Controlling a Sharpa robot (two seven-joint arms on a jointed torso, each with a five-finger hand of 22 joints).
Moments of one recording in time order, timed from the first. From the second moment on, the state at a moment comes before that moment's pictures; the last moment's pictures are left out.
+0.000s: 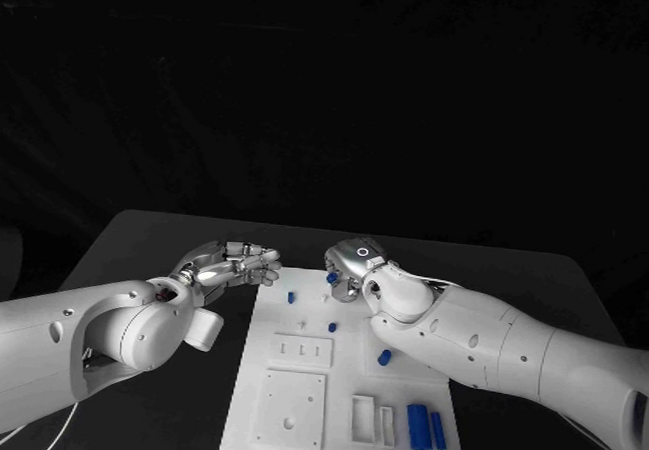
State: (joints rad) left arm 1.38 -0.90 -0.18 1.57 0.02 -0.27 0.29; left_hand 1.37 -0.11 0.23 0.14 0.06 0.77 0.19 0.32 0.42 1.09 0.16 0.08 0.07 0.88 0.14 0.39 0.47 0.05 0.70 0.03 0.34 1.30; right arm 1.25 -0.35 -0.08 1.01 -1.91 -0.42 -0.29; right_hand 1.12 -0.20 0.85 -0.22 0.05 1.03 0.10 0.42 0.40 1.33 0.03 0.13 0.18 1.30 -0.06 1.25 0.62 0.18 1.34 -0.06 0.87 1.31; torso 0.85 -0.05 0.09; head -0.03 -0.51
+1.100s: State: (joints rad) left arm 1.39 -0.90 -0.18 1.56 0.01 -0.27 0.29; left_hand 1.38 -0.11 0.23 0.15 0.06 0.77 0.19 0.32 0.41 1.09 0.16 0.08 0.07 0.88 0.14 0.39 0.47 0.05 0.70 0.03 0.33 1.30; right arm 1.25 -0.34 -0.08 0.99 -1.89 -0.40 -0.27; right_hand 1.11 -0.26 0.83 -0.21 0.05 0.97 0.14 0.38 0.41 1.27 0.06 0.07 0.17 1.30 -0.04 1.25 0.61 0.18 1.32 -0.06 0.88 1.31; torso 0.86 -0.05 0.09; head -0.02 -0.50
